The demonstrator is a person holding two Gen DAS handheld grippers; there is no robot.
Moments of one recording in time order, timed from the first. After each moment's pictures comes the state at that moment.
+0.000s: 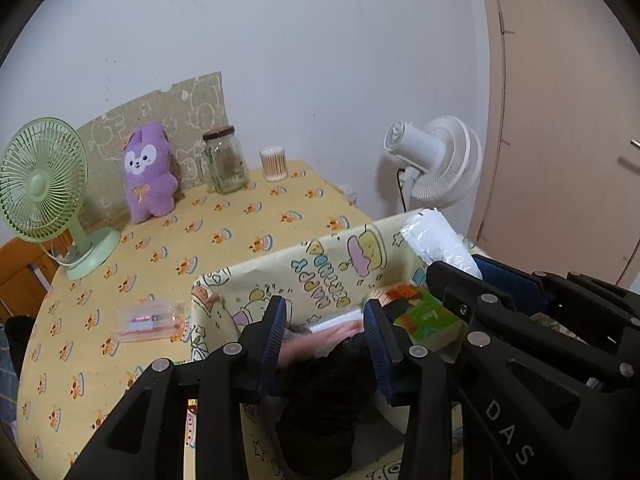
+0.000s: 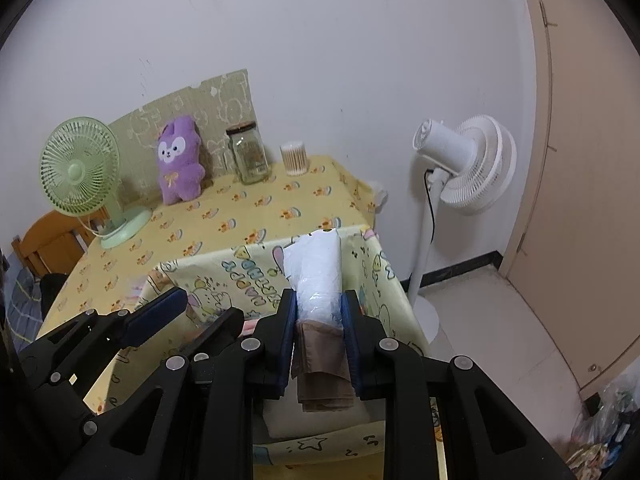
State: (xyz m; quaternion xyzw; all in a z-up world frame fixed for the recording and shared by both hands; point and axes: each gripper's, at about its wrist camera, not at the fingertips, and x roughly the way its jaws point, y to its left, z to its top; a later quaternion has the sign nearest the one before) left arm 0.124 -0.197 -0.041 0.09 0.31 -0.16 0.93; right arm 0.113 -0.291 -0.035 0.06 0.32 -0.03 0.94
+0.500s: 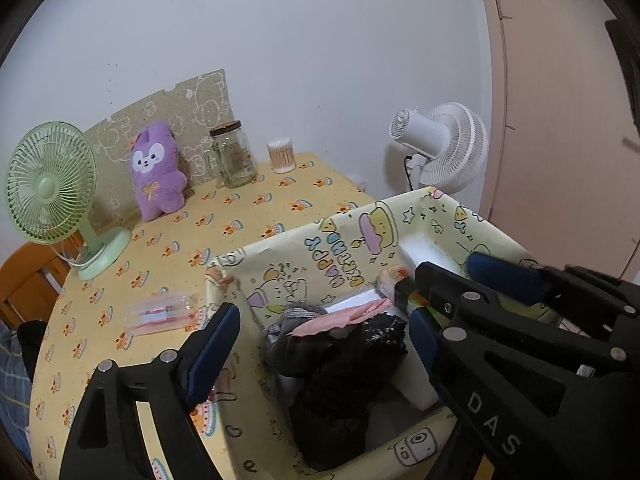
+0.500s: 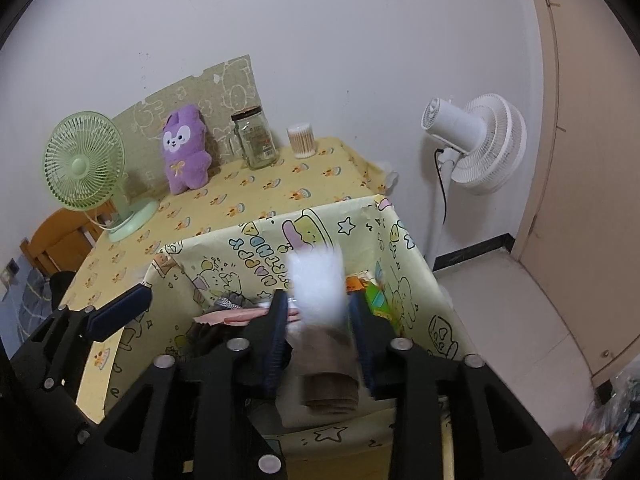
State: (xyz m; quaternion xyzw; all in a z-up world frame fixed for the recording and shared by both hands) left arm 0.116 -0.191 -0.047 0.12 0.31 -0.14 0.93; right arm 0.113 -0.285 -0.047 0.08 0.34 -0.02 0.94
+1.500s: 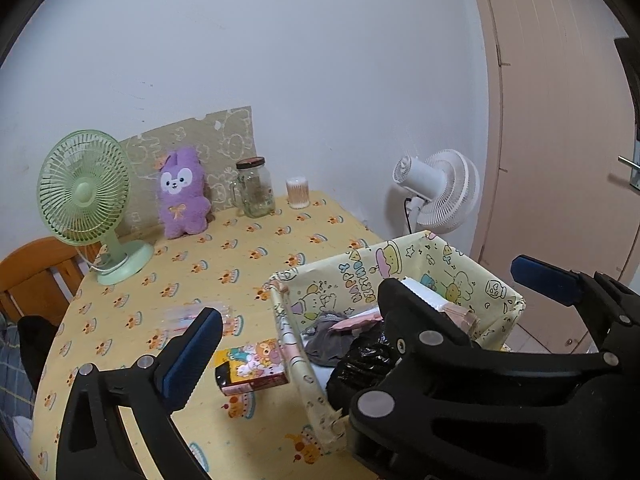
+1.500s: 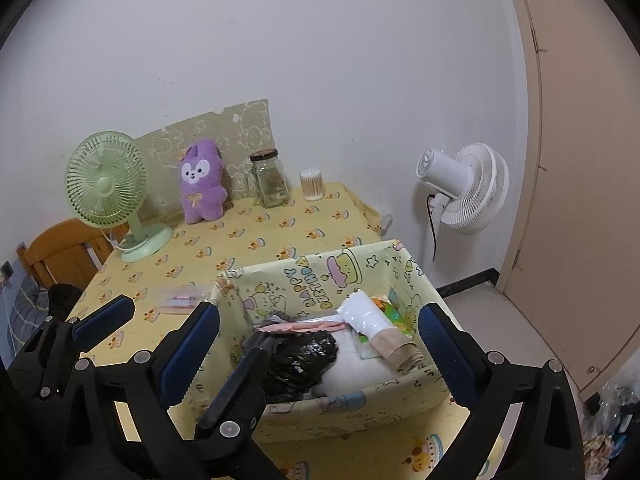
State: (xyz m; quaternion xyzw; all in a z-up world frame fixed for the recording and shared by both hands) left arm 0.068 -0.137 -0.005 0.07 0.25 -0.16 0.95; right arm 0.063 -0.236 0.000 0.06 0.27 -0.04 0.96
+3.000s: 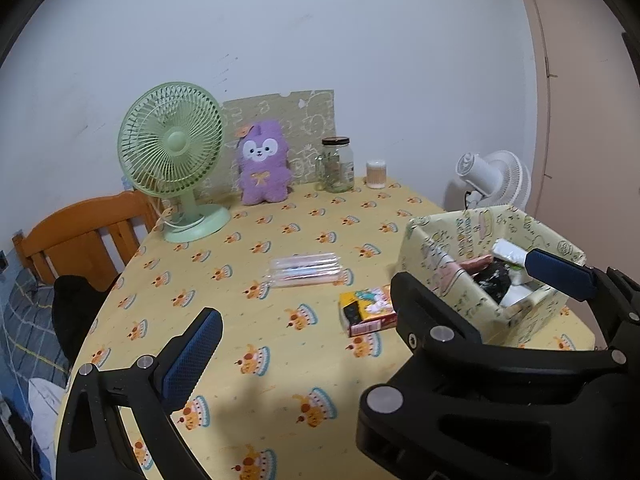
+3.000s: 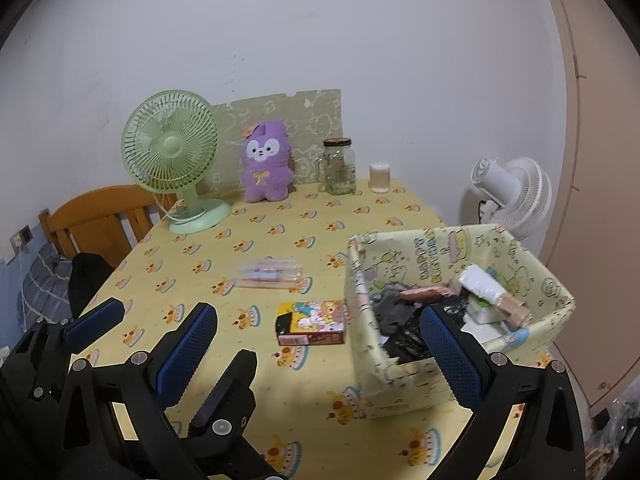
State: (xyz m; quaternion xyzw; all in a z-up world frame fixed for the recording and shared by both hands) left arm 0.041 -0.021 -0.032 0.05 0.26 -0.08 0.96; right arm 0.050 -0.115 -0.024 0.02 0.27 0.01 0.96
